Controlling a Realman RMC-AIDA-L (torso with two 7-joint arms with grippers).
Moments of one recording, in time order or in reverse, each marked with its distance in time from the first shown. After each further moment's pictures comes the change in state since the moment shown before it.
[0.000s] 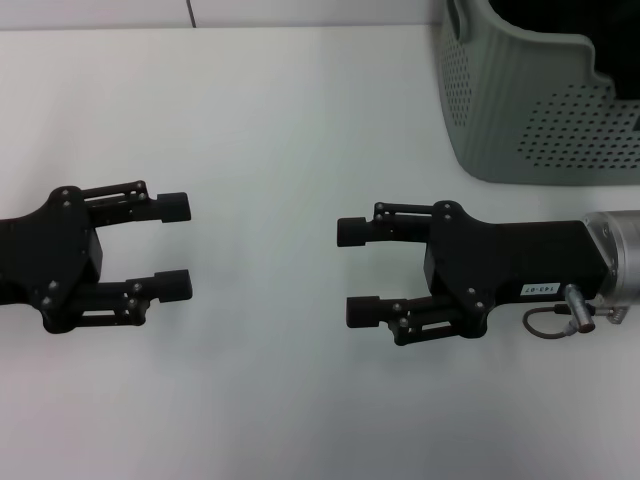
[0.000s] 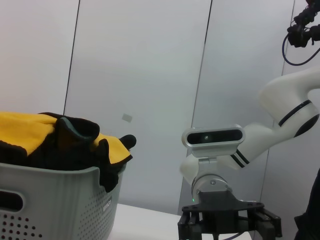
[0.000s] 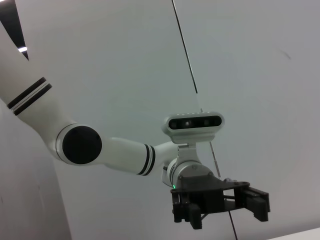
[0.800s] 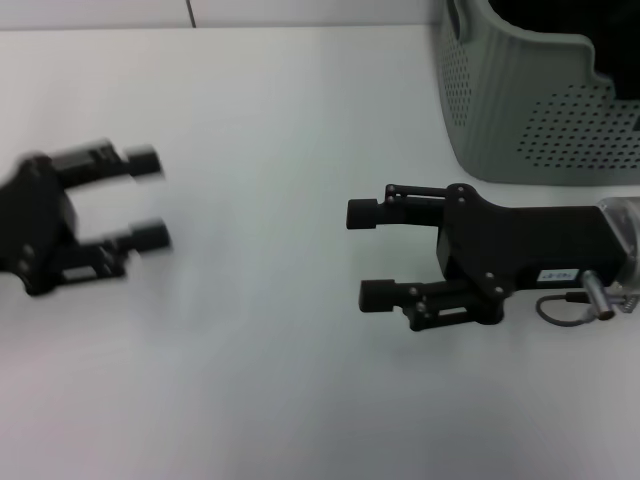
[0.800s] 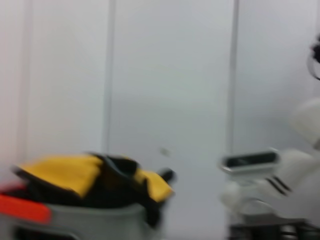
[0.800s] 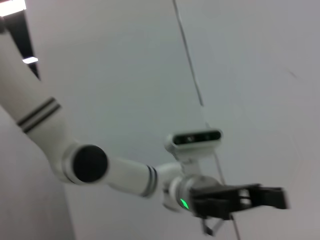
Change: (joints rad) left arm 0.026 -0.017 -0.116 0.008 -0.031 -0.001 0.034; right arm -0.004 -0.023 0.023 -0.022 0.002 -0.041 0.005
